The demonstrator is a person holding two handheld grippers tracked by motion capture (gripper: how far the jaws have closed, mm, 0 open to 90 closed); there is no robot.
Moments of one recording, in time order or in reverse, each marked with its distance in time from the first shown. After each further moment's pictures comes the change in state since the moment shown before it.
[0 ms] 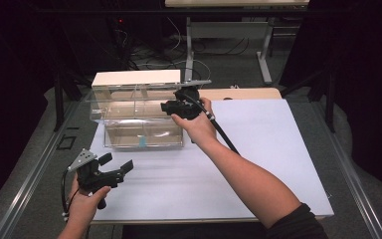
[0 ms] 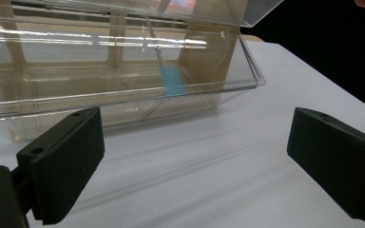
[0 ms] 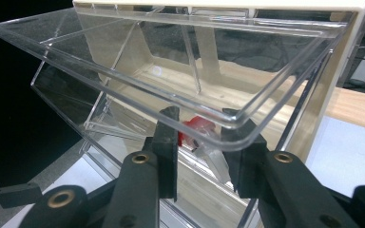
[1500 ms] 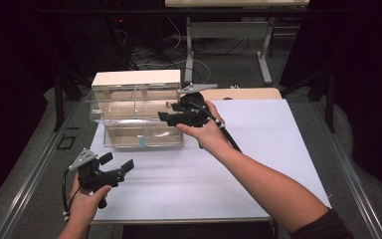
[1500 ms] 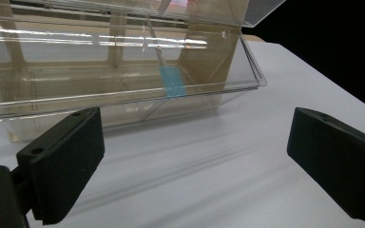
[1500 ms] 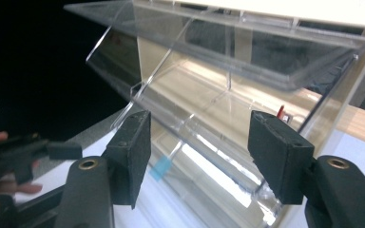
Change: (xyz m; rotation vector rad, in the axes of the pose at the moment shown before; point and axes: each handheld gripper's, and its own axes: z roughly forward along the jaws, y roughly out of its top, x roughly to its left) left arm 0.000 0.001 0.003 0.006 0.002 -0.003; right arm 0.008 -0.009 -0.034 -0.011 0.112 -0.147
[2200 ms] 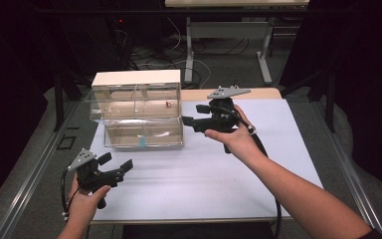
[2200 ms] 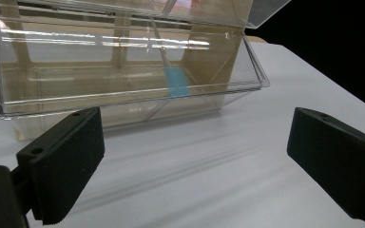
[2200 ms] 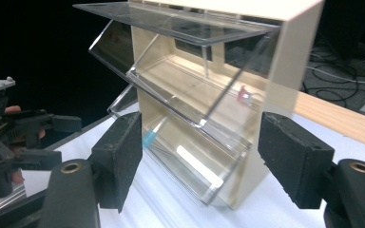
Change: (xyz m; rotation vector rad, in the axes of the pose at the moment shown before) left arm 0.002 0.000 -0.003 -0.007 0.014 0.005; right arm -0.026 -0.018 -0.063 -0.044 -0.005 -0.012
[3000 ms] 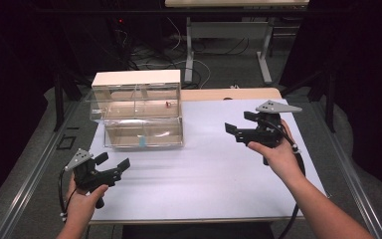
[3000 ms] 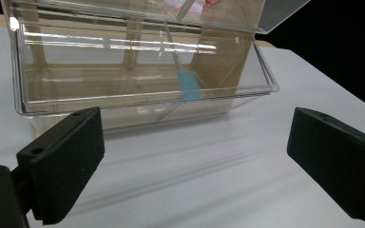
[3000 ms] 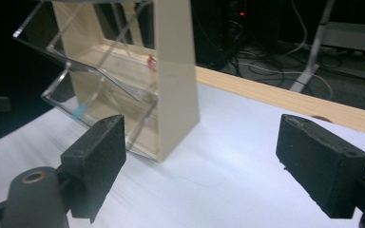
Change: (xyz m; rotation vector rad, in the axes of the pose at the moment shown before) left arm 0.004 0.001 -0.004 -0.013 0.026 -0.016; right arm -0.045 -0.050 -0.084 -0.034 -0.219 0.048
